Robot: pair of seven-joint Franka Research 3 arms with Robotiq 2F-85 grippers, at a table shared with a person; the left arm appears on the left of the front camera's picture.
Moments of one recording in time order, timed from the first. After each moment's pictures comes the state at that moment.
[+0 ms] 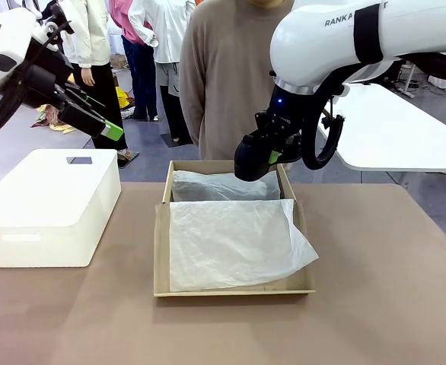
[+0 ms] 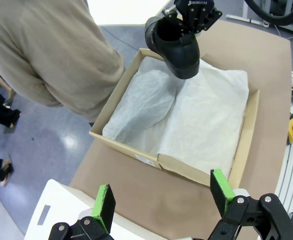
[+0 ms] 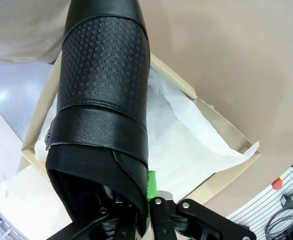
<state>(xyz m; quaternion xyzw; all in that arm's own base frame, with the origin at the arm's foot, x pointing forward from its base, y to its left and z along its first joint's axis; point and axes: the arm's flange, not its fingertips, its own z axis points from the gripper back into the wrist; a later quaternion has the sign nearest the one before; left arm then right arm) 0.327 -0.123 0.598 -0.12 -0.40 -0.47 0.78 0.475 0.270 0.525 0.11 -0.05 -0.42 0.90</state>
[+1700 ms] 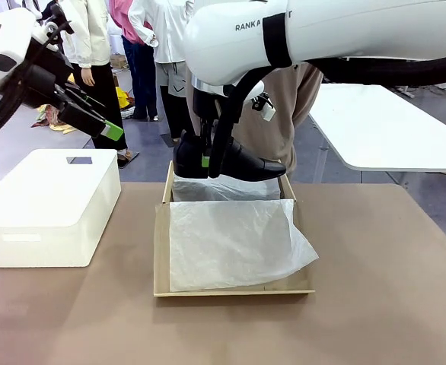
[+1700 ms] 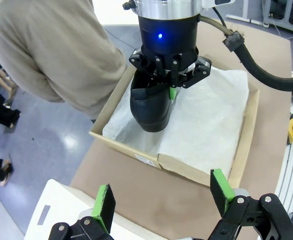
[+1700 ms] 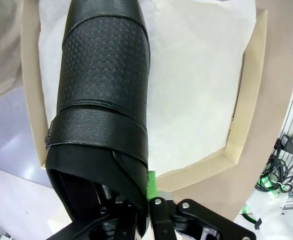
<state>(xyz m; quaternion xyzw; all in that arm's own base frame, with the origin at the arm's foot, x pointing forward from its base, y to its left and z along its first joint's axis) 0.327 -0.123 0.598 -0.12 -0.40 -0.47 0.78 0.475 0.418 0.525 0.08 -0.01 -0.67 0.74</state>
